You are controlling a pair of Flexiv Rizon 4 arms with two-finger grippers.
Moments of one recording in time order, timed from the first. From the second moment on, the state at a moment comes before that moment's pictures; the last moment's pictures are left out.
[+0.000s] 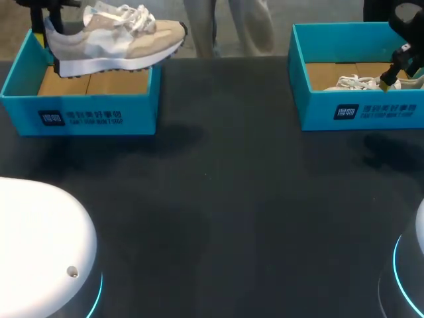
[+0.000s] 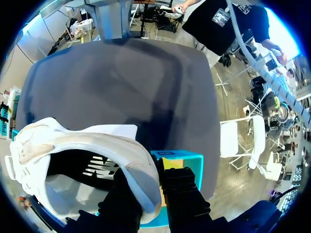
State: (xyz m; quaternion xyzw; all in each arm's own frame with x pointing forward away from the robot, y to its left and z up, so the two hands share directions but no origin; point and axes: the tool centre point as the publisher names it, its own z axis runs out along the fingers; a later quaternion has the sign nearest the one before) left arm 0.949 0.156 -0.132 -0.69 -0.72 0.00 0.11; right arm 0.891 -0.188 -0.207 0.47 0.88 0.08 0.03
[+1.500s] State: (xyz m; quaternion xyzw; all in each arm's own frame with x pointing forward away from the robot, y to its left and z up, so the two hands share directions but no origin) left arm 0.755 0.009 -0.147 -0.66 -0.74 -0.08 0.07; right arm 0.891 -0.188 -0.207 0.47 0.88 0.08 0.03
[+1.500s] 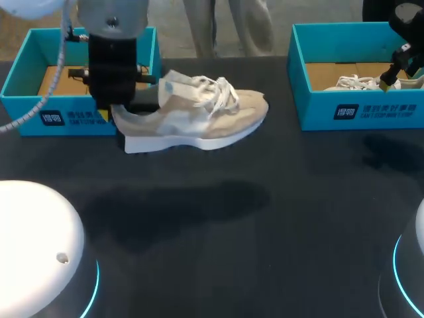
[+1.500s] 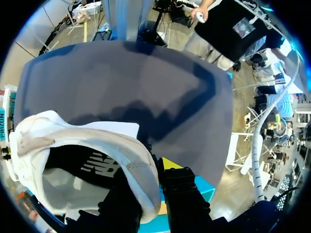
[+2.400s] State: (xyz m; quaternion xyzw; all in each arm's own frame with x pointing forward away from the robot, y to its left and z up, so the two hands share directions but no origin) left arm 0.787 -0.016 -0.263 -0.64 -0.76 -0.08 0.00; right arm 0.891 -0.188 -0.207 0.47 0.88 0.08 0.03
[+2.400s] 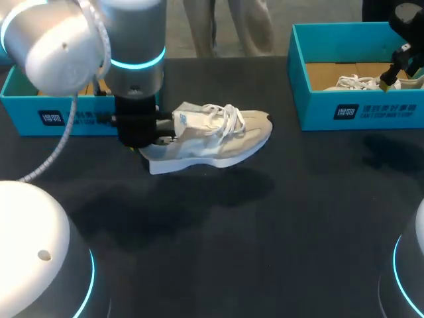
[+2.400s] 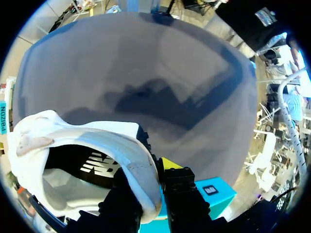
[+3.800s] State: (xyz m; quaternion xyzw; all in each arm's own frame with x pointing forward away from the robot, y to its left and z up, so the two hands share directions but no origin) left arm 0.764 -0.058 -0.389 -0.66 -0.75 -0.07 0.05; right arm 0.891 -0.188 -0.207 0.47 0.88 0.08 0.03
